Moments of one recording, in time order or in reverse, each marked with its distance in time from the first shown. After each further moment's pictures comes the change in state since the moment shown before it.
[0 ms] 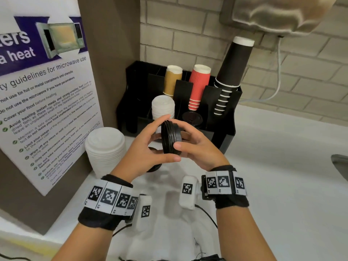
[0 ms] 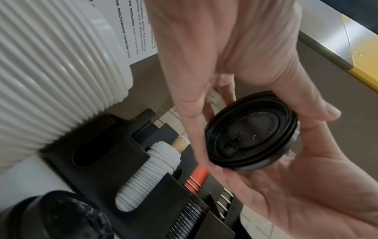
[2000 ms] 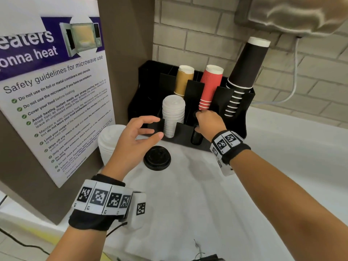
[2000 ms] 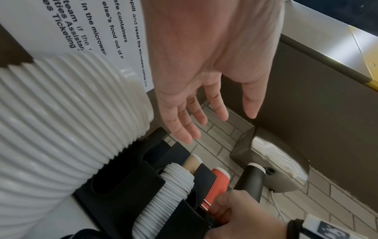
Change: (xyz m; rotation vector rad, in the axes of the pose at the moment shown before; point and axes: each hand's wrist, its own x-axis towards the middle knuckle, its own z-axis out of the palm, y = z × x) left_hand -0.008 -0.002 -0.032 0.142 0.288 0.001; right_hand 0.092 0.002 -0.051 -1.832 0.215 0.090
